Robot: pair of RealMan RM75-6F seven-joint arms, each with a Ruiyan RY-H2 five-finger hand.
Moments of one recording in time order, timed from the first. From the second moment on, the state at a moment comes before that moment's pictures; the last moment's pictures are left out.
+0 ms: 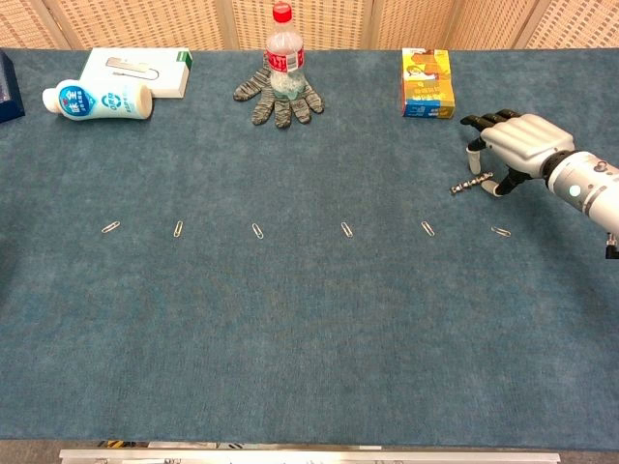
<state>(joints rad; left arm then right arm) -0.16 -1.24 -0.05 -1.55 1.27 1.30 0.18 0.64 -1.63 0.08 -0.94 -1.31 0.78 -0.18</state>
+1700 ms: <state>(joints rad) -0.14 -1.24 -0.05 -1.59 1.28 1.33 0.22 0.51 -1.24 0.02 -1.53 -1.23 0.95 -0.46</state>
